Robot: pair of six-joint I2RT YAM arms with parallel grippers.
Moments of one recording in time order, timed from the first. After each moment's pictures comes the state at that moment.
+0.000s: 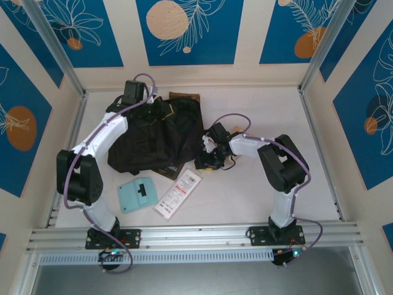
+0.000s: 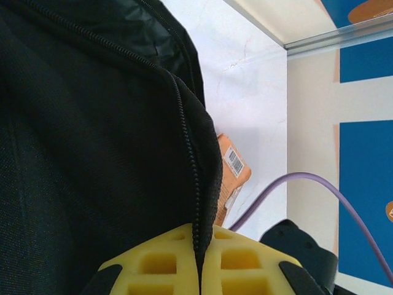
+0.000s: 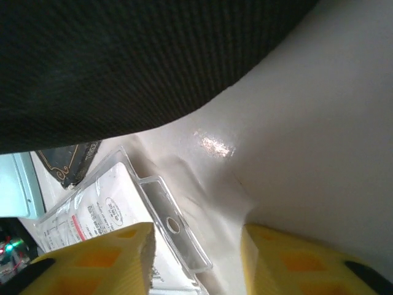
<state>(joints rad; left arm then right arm) -0.28 1.71 1.46 -0.47 0.53 -0.76 0.56 1.90 1.11 -0.48 -0.59 0.39</state>
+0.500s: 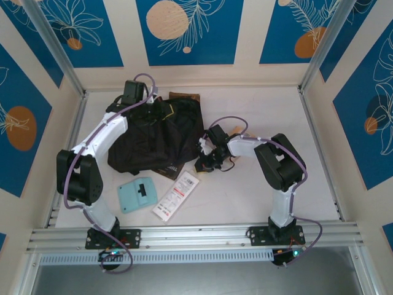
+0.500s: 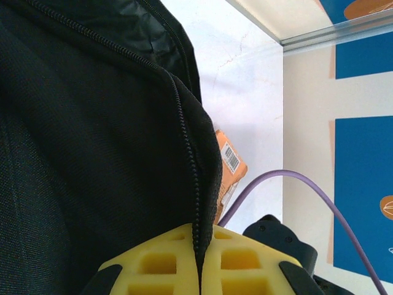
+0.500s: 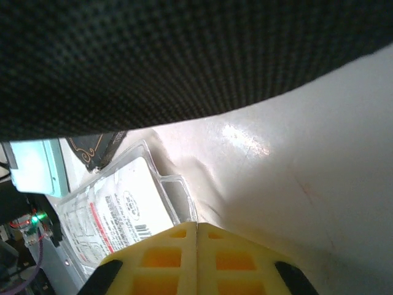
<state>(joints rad) -0.28 1.71 1.46 -0.47 0.55 -0.76 0.57 1.92 1.10 -0.44 -0.68 0.37</state>
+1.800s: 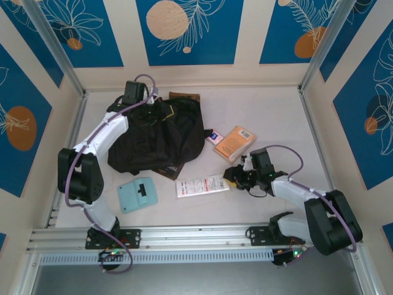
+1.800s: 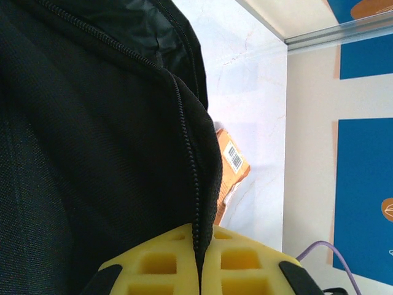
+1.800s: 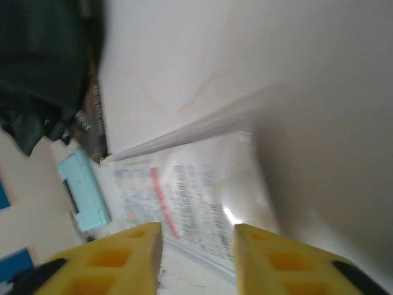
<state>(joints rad) -0.28 1.73 1.46 -0.47 0.56 -0.77 0.34 1.23 0.37 -0.03 -0.65 0.91</state>
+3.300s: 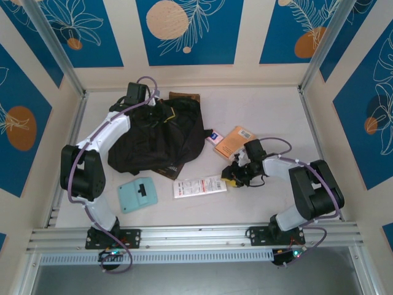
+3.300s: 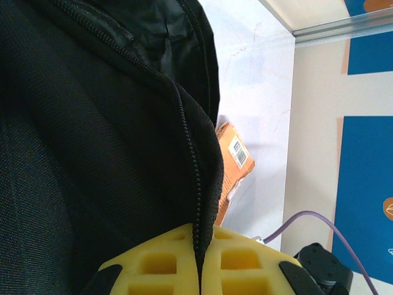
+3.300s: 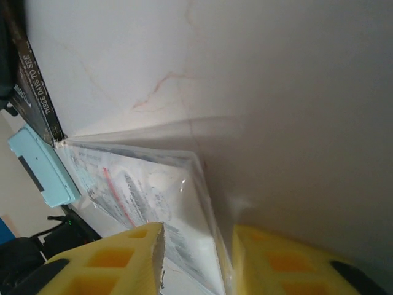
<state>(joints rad) -0.28 1.76 1.46 -0.47 0.58 -0.78 0.29 1.51 0.60 -0.35 -0.70 0.67</state>
